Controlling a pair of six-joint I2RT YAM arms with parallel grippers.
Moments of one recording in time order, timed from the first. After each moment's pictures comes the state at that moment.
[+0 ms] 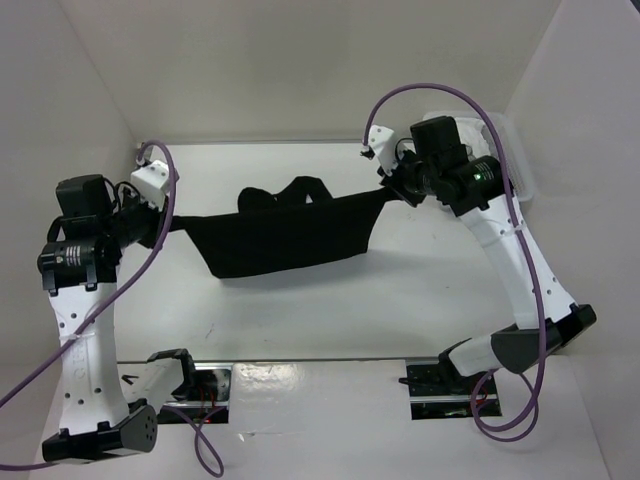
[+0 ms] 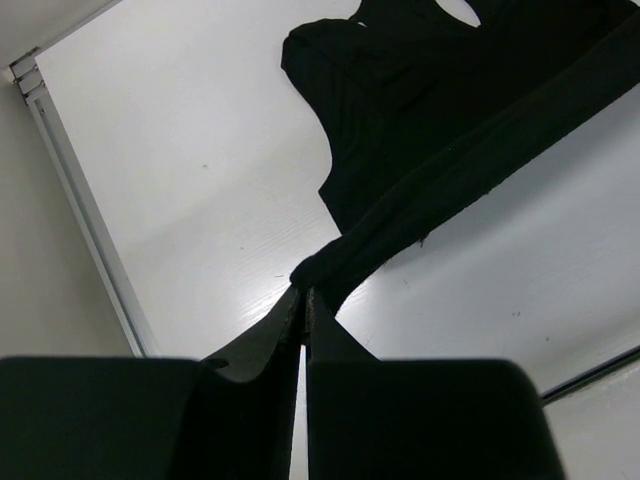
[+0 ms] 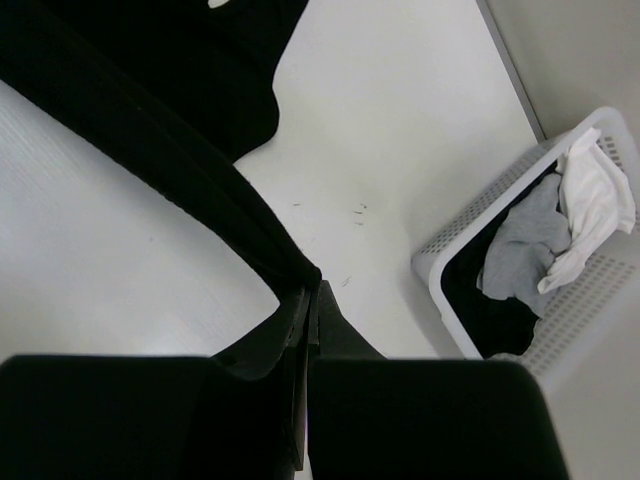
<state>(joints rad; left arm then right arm) 0.20 0.96 1.41 -1.06 0.45 0.49 0.44 1.41 1.76 -1.08 -0.05 -0.61</state>
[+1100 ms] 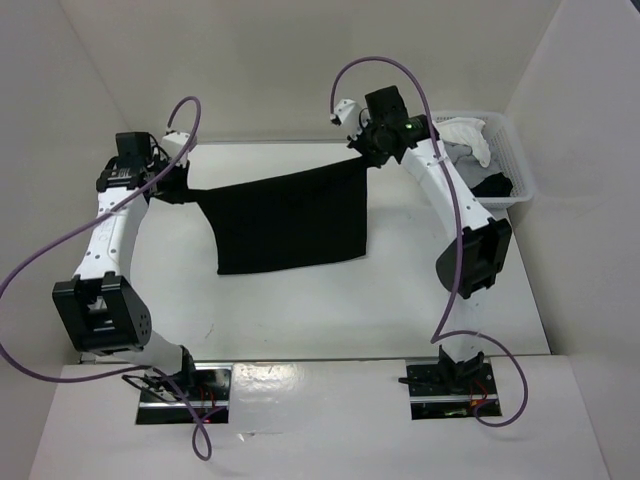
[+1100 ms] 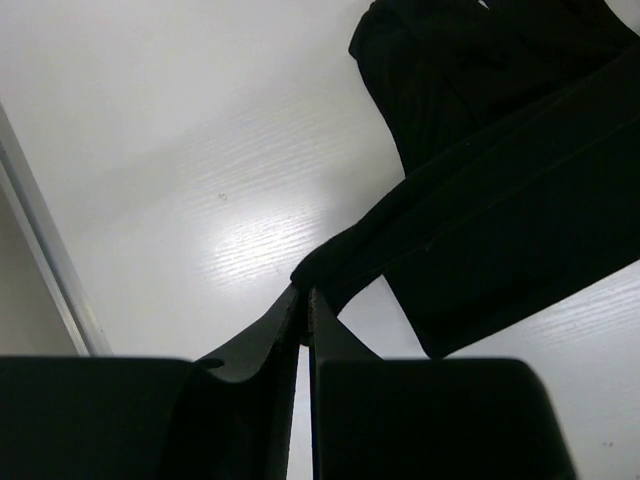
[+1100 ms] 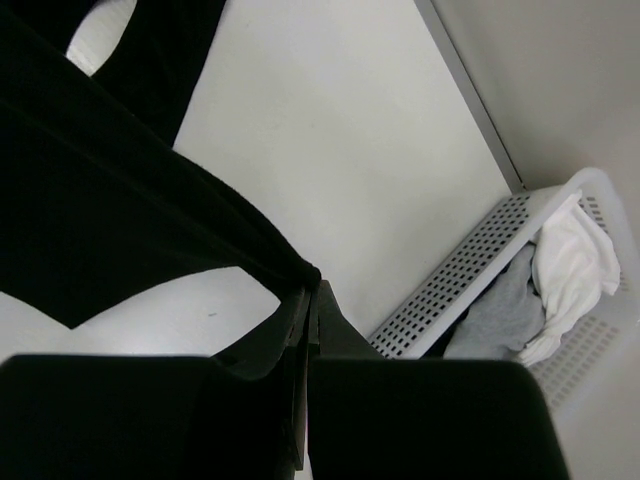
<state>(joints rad) 0.16 1.50 1.42 -0.71 0.31 0.39 0.39 1.95 2.10 -0.93 0.03 -0.64</state>
